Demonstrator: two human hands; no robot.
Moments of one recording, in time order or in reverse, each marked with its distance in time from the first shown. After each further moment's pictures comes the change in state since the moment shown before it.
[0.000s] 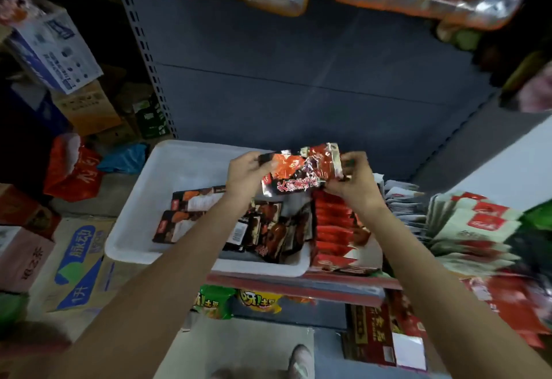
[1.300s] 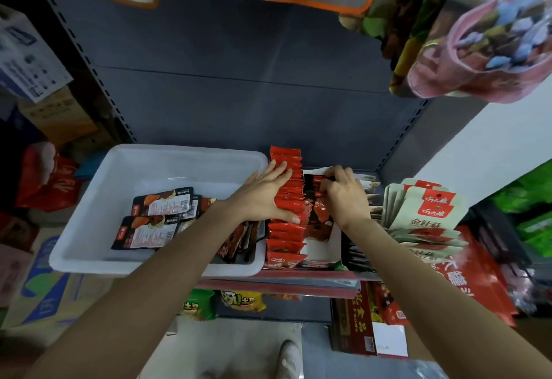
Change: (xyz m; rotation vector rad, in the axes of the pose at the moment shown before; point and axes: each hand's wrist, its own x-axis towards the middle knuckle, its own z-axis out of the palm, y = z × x) left_hand -0.006 -0.011 0.088 1.138 -0.708 0.339; right_hand 0.017 0.076 -0.067 -1.142 0.036 -0.393
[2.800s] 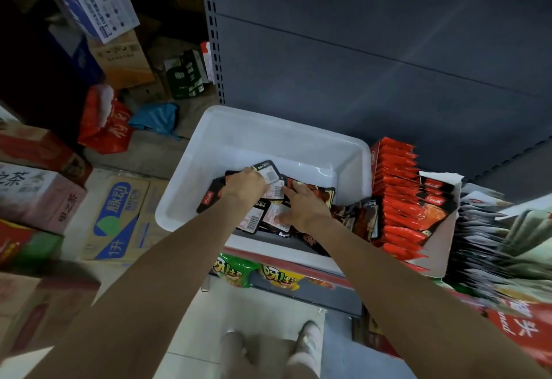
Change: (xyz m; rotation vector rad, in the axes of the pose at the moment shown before) left_hand -0.084 -0.190 0.027 0.195 0.088 -0.560; right_hand 0.033 -0.238 0.079 0.177 -0.696 -0.082
